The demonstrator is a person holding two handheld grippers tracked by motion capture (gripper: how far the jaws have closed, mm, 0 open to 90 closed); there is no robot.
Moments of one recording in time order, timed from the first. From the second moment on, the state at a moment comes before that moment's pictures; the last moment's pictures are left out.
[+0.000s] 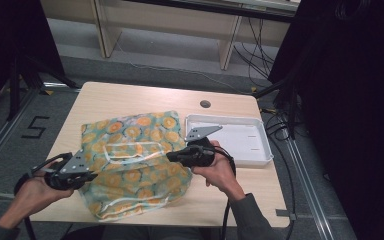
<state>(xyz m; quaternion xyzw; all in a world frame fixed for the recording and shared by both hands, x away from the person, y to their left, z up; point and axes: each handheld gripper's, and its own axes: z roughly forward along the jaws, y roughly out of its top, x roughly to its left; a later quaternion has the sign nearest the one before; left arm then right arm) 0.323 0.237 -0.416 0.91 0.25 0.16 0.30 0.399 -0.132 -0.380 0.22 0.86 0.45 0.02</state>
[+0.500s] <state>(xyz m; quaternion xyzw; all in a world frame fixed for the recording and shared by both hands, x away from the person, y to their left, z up) 0.404 0.260 -0.421 0.87 0.35 0.12 0.32 0.484 -0.073 -0.406 0.24 0.88 0.38 0.16</state>
